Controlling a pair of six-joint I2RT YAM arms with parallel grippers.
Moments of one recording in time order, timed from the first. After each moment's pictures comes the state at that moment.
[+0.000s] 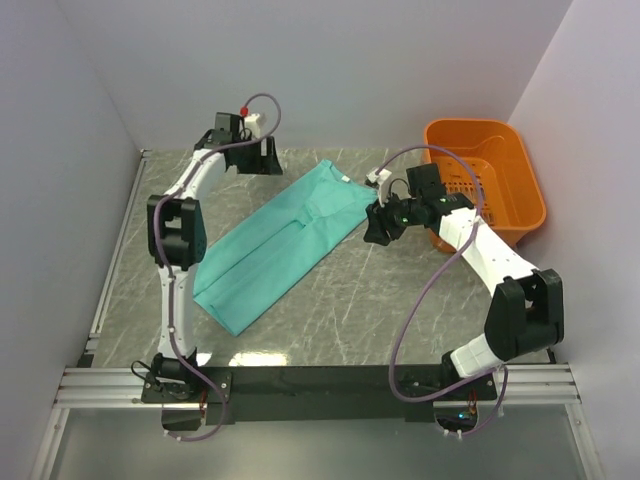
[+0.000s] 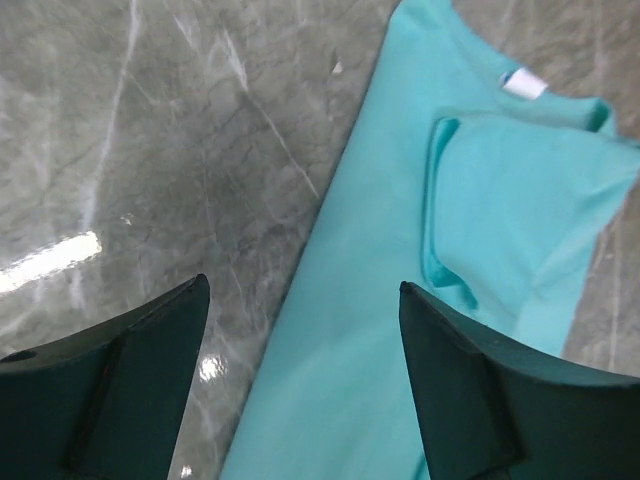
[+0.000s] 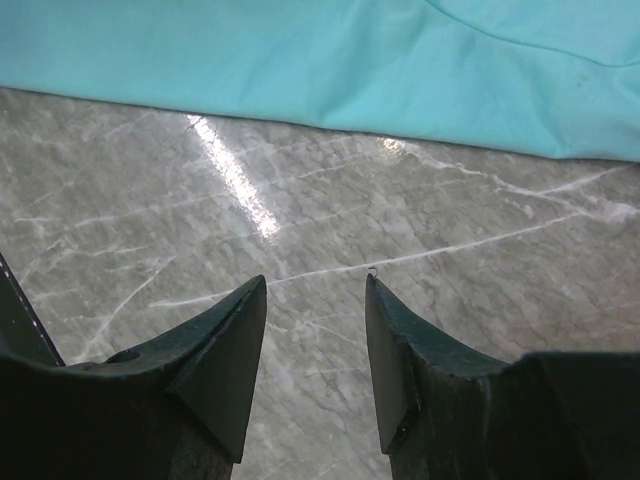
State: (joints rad) left arm -0.14 2.30 2.08 -0.52 0.45 -0.11; right arm 0.27 1.49 1.18 -0.58 -0.61 -0.39
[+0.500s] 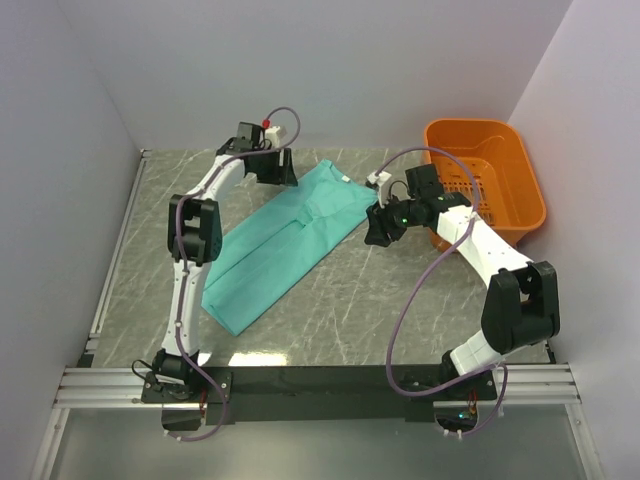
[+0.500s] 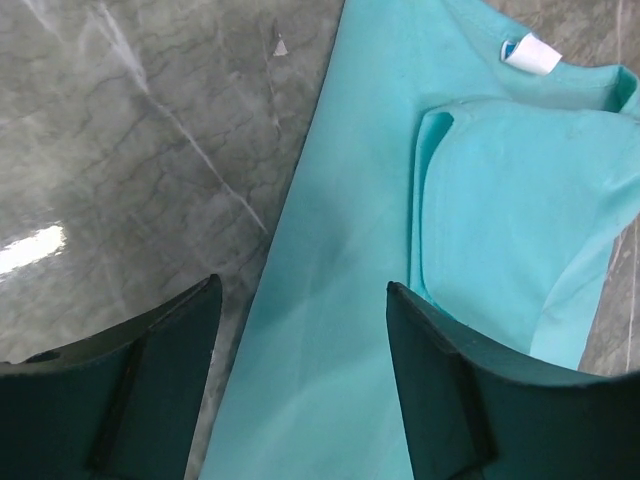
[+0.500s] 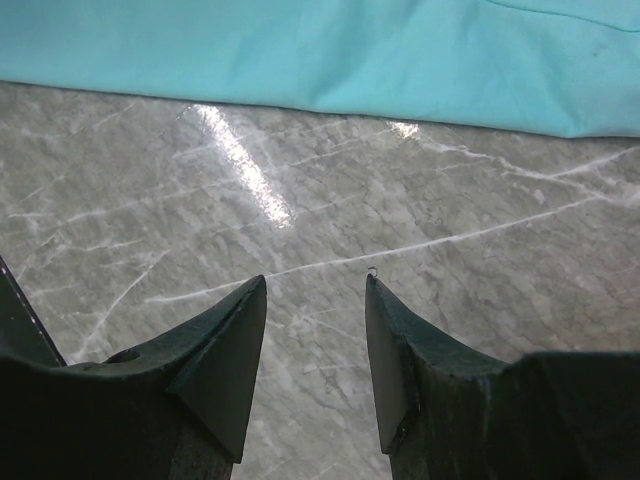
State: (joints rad) left arm -0.21 2.52 2.25 -0.56 0.48 -0.11; right arm 0.26 1.54 1.18 -0.59 -0.61 -0.39
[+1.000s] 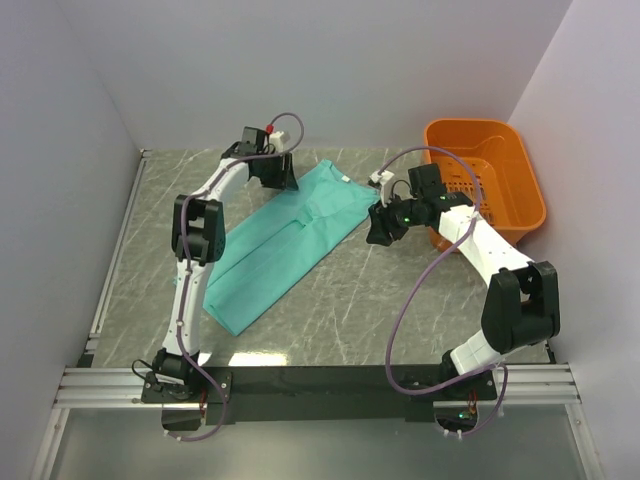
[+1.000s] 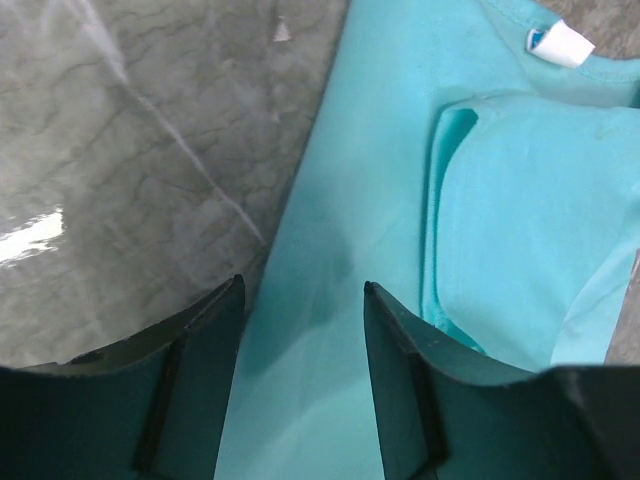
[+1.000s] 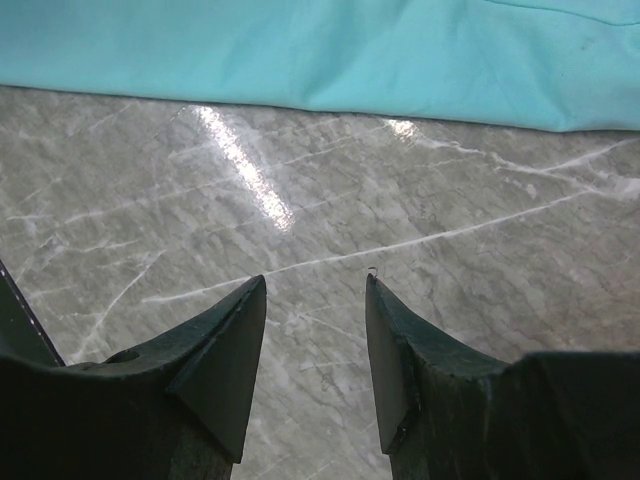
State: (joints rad) left arm -0.22 2.57 2.26 -0.54 0.47 -0.13; right arm 0.24 1.54 1.18 -0.59 -0.62 -0.39
